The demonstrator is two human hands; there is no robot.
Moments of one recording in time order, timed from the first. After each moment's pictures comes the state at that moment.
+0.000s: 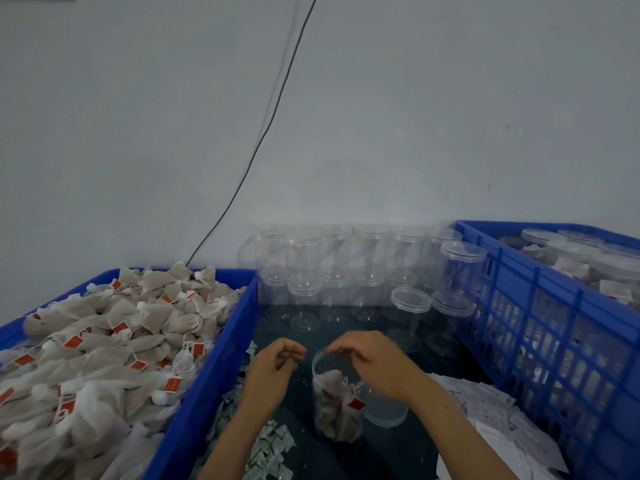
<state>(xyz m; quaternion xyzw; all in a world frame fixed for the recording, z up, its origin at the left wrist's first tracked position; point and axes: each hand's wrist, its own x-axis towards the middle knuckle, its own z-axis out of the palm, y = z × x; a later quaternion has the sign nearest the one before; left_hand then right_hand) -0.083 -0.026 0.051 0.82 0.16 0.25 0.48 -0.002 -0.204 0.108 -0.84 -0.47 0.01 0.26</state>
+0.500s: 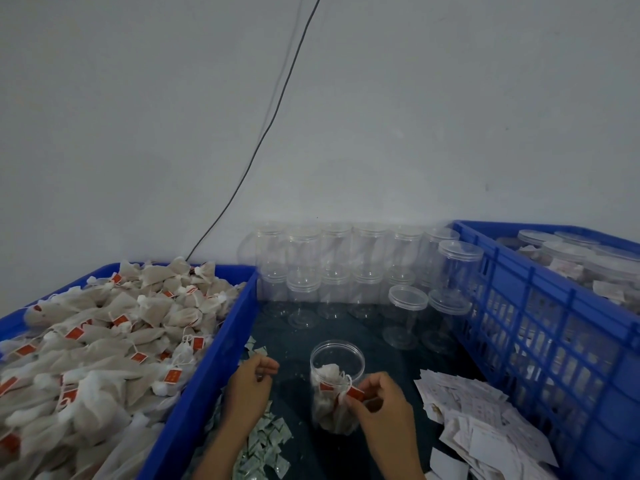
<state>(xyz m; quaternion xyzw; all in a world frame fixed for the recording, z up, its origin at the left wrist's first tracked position) -0.095 -0.004 0.015 0.81 0.25 0.25 0.48 -0.056 -0.216 0.033 -0.82 -0.15 0.00 0.55</state>
